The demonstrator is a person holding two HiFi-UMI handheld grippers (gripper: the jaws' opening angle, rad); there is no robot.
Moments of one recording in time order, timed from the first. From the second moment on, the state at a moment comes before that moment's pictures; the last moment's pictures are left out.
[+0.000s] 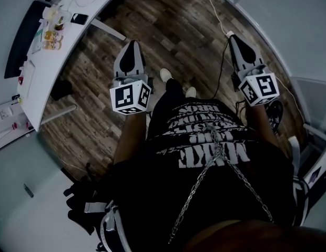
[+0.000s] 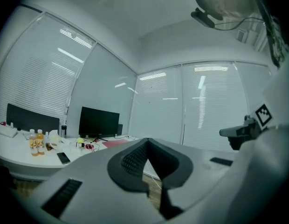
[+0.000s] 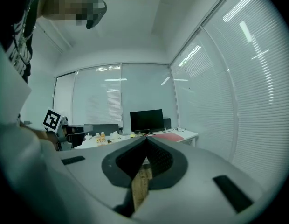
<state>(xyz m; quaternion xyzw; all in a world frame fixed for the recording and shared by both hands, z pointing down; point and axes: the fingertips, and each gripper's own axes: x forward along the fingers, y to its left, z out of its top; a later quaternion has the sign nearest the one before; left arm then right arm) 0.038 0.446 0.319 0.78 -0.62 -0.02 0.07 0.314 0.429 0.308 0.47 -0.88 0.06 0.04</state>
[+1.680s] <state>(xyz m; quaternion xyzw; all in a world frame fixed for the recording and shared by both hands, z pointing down) -0.041 0.224 0.315 0.82 -0.57 0.03 0.01 0.134 0.225 0.273 0.48 -0.88 -0.04 0.07</state>
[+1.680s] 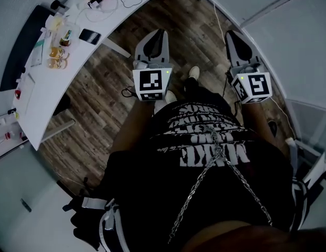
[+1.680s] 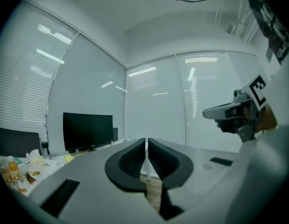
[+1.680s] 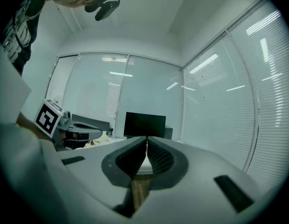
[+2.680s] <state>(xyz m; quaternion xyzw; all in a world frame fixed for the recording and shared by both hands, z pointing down) 0.014 0.081 0.324 0.80 -0.60 0.03 0.03 0.173 0.067 0.294 0.45 -0.89 -0.01 0.06</state>
